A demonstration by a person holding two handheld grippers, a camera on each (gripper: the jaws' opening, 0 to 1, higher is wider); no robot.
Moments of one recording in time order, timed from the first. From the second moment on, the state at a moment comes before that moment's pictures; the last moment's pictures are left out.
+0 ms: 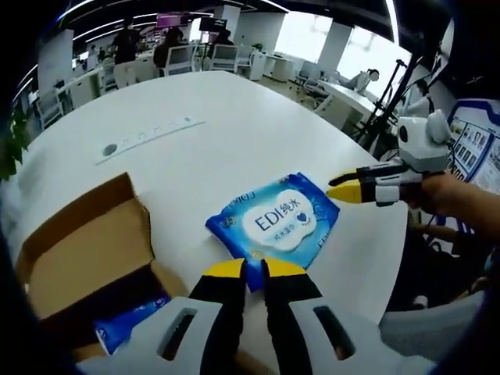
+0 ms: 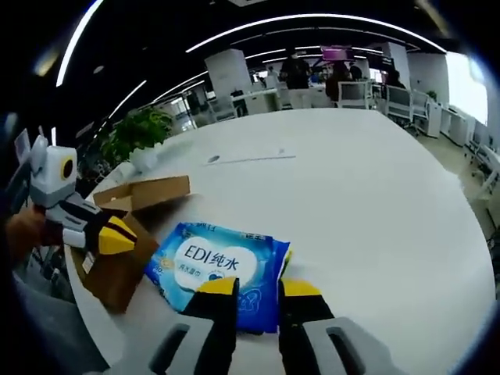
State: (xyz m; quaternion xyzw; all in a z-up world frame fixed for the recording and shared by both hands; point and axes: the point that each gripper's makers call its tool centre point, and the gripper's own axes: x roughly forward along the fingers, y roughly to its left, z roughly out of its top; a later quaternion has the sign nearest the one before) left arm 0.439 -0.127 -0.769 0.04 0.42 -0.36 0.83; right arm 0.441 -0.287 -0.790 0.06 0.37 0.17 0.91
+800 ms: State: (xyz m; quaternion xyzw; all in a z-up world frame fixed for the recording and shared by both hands) left arm 0.427 -0.075 -0.736 0.04 0.38 -0.37 0.85; right arm 0.425 -0.226 -0.745 -0.06 0.33 0.24 0.91
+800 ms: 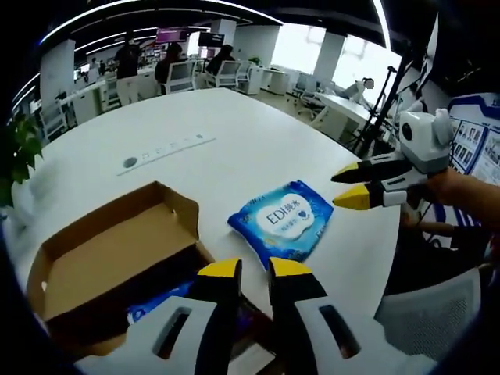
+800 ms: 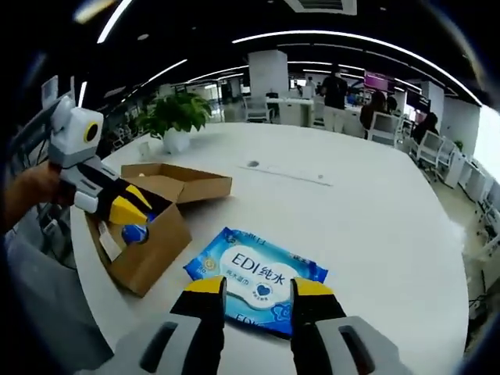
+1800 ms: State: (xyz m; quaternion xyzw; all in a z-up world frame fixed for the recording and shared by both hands) left arm 0.416 0.013 -0.750 0.09 0.41 -0.36 0.83; right arm 0.435 -0.101 -0.718 -0.09 0.28 0.36 0.88
